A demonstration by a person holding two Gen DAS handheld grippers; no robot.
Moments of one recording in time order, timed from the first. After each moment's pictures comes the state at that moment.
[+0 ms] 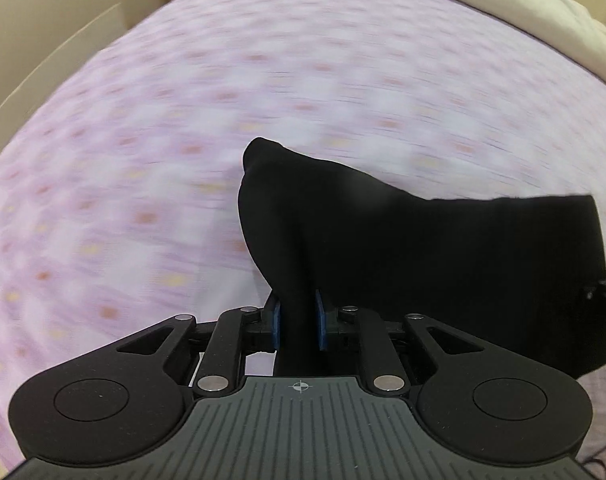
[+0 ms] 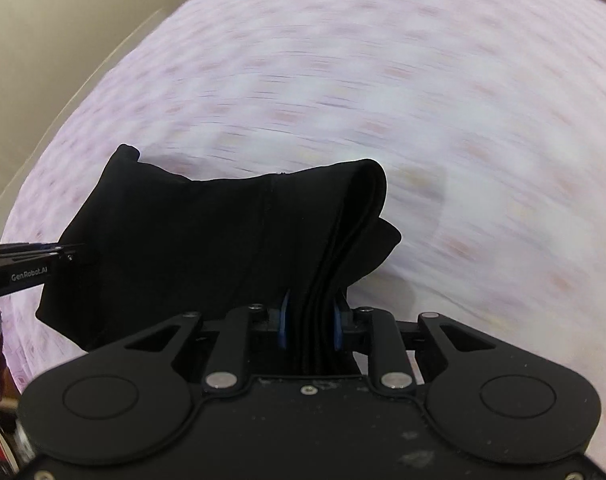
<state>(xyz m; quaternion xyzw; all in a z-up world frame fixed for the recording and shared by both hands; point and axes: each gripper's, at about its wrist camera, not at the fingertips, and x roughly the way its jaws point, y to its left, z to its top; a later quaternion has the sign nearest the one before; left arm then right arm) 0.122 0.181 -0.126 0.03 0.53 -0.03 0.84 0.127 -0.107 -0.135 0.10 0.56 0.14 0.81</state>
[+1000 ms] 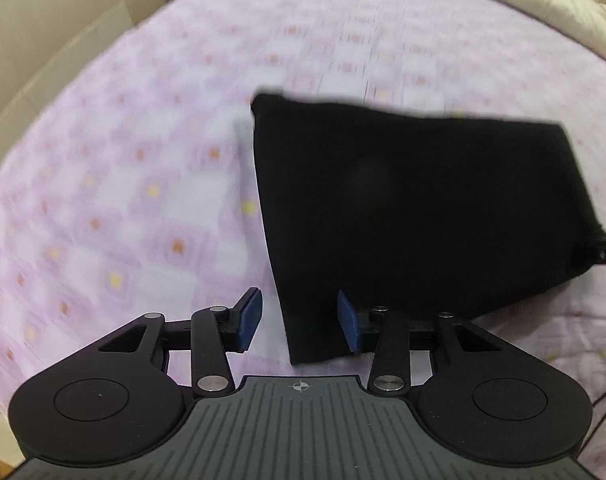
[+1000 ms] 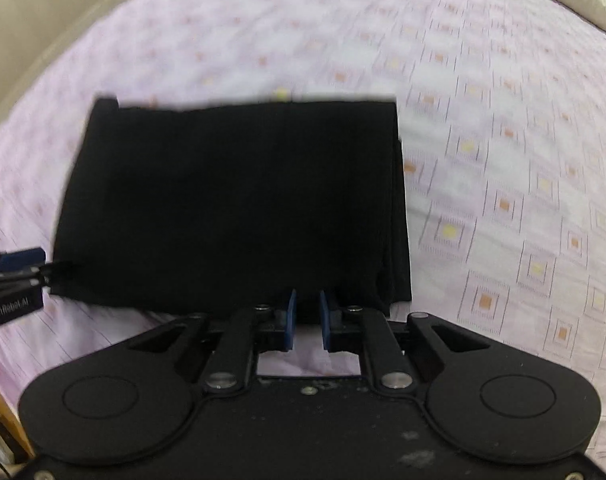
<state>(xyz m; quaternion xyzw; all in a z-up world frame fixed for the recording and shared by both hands) 0.083 0.216 -0.124 0.06 0.52 -0.04 0.85 0.087 -0.028 -0.120 0.04 0.58 0.06 0.81</state>
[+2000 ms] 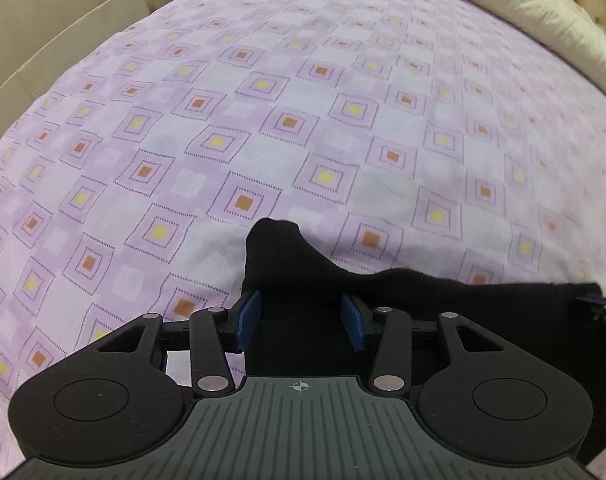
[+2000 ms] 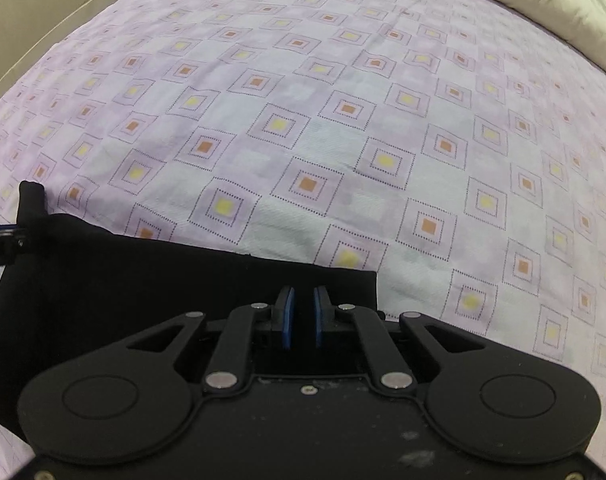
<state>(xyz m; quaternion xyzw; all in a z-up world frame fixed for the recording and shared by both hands) 0.213 0.217 -0.151 -0.01 0.54 -0.01 0.84 0.204 -0.026 -0.159 0.00 0.56 0.04 0.82</state>
